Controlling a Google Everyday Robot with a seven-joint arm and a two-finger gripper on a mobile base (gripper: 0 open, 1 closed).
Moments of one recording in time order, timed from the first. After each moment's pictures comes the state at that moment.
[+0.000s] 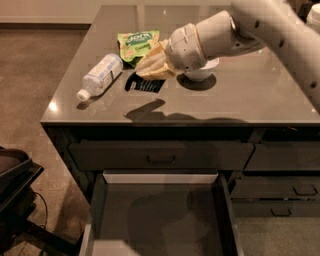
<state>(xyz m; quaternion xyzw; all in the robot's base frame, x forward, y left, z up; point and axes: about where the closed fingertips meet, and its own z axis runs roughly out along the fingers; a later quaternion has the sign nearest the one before) 0.595 0.020 0.945 -0.73 0.45 0.21 0.47</state>
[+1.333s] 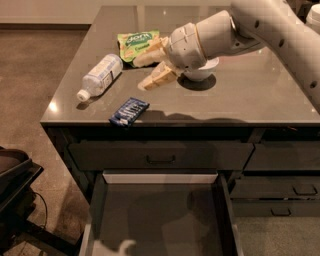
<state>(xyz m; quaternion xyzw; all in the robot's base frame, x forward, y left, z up) 0.598 0.023 0.947 -0.73 0.45 0.22 0.47</state>
